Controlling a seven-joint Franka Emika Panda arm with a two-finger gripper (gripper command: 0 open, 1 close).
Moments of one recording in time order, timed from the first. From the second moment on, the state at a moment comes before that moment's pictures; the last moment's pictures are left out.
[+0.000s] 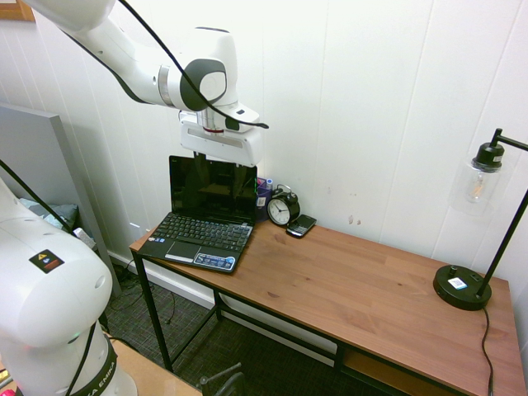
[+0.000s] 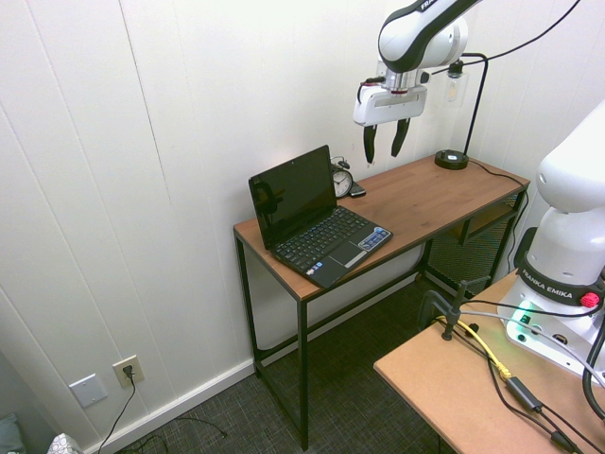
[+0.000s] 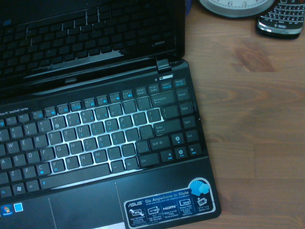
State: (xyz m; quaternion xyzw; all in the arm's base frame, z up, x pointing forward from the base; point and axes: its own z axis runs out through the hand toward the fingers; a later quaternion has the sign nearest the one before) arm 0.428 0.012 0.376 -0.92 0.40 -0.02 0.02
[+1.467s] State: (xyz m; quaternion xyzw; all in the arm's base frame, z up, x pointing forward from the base) arm 0.621 0.196 0.359 -0.94 0.34 -0.09 0.05
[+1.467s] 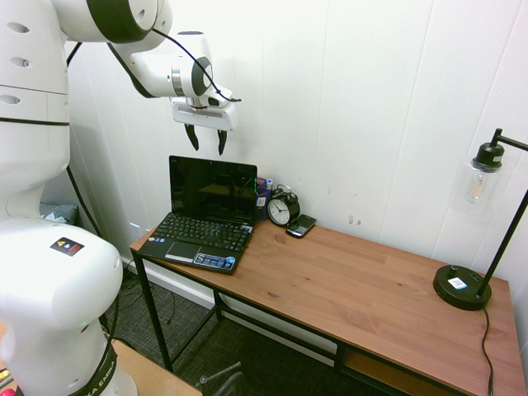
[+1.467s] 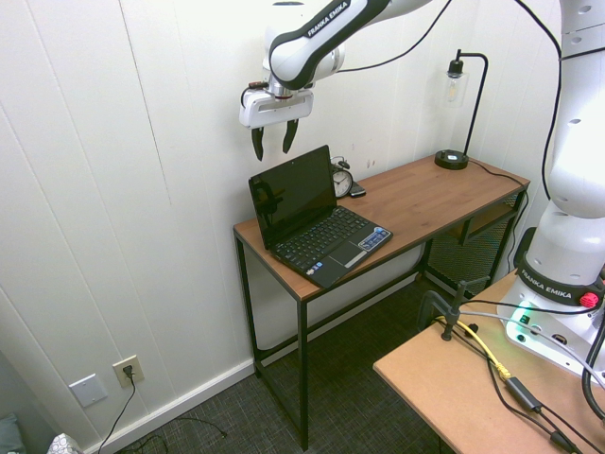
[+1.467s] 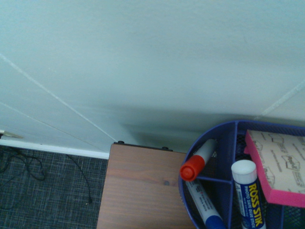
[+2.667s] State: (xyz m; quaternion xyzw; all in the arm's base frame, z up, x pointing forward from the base) arm 0.619 0.199 0.332 -0.93 0.35 -0.05 0.03
